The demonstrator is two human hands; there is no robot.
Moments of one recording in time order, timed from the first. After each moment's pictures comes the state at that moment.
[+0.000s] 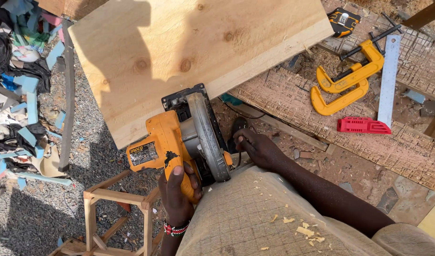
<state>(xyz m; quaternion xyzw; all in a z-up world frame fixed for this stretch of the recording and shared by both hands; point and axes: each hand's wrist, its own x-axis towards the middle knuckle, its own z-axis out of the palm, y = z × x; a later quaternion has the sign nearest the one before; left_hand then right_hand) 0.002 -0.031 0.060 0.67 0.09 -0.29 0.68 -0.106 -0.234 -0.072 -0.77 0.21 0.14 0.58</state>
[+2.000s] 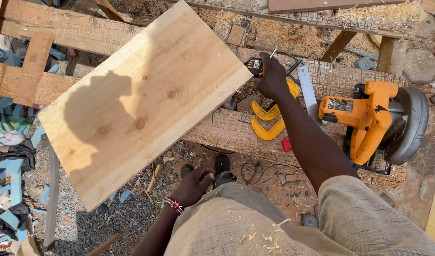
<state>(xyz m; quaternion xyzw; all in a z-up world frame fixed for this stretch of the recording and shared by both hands) 0.003 -0.137 -0.063 0.73 -0.34 -0.52 0.30 -0.098 -0.543 -0.101 -0.85 0.40 -0.09 0.33</state>
